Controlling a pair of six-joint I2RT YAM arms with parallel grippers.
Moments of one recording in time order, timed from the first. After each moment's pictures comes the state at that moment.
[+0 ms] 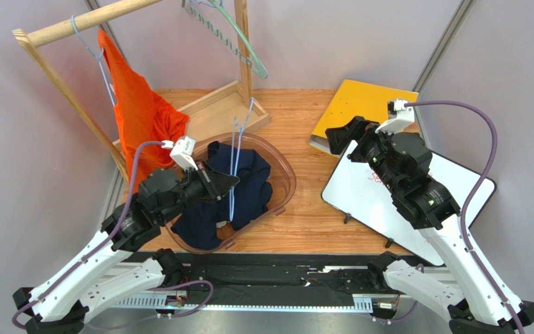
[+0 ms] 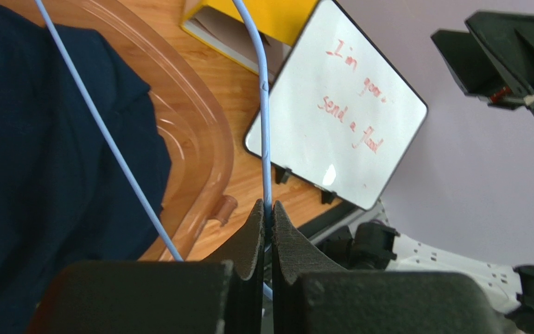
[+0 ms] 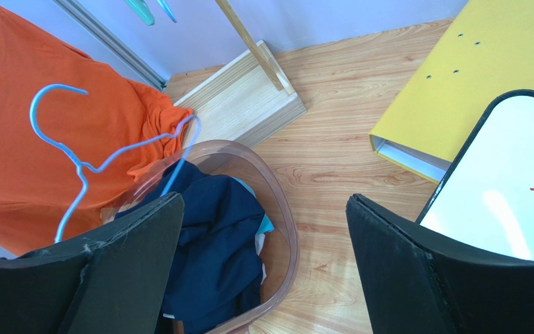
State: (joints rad) left arm -0.85 0.68 0.91 -0.45 -0.10 -0.82; right arm 0.54 0.86 1.18 -0.45 0.20 0.52
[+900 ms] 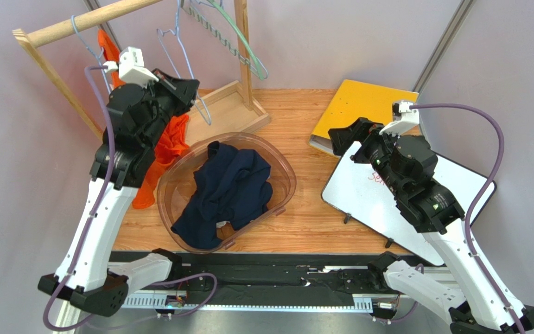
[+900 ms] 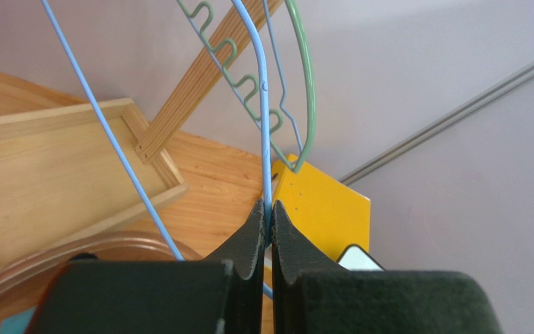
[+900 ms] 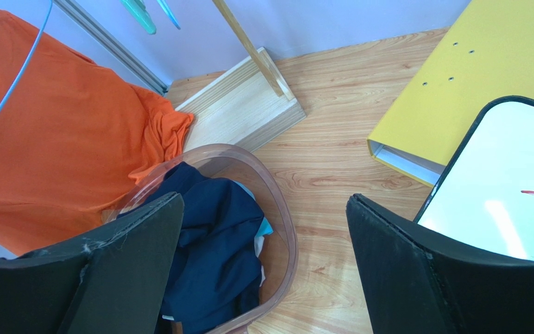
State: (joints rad) left arm -0.36 1.09 1.53 -0.43 -0.13 -0.68; right arm 0.54 0.84 1.18 -0.46 0.20 0.51
